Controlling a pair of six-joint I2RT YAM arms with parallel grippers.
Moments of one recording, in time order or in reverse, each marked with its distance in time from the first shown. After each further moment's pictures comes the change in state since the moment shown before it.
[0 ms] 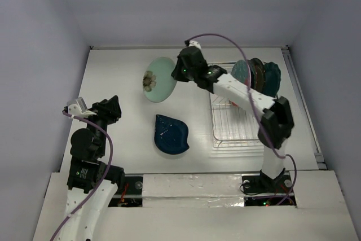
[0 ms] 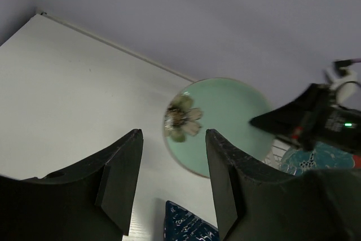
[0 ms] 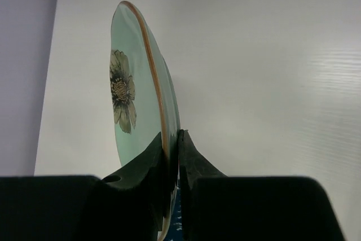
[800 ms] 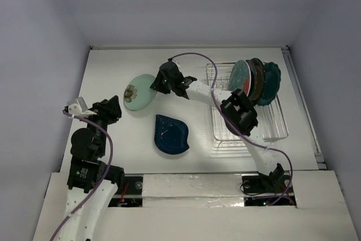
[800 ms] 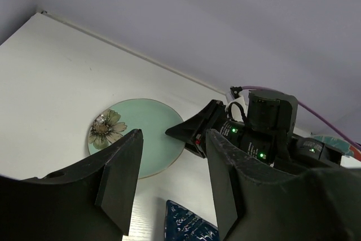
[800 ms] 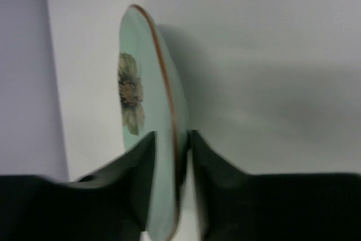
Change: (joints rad) left arm 0.000 0.004 0.000 -0.002 0.000 0.000; right arm 0.055 0.519 0.241 0.188 -0.175 0.310
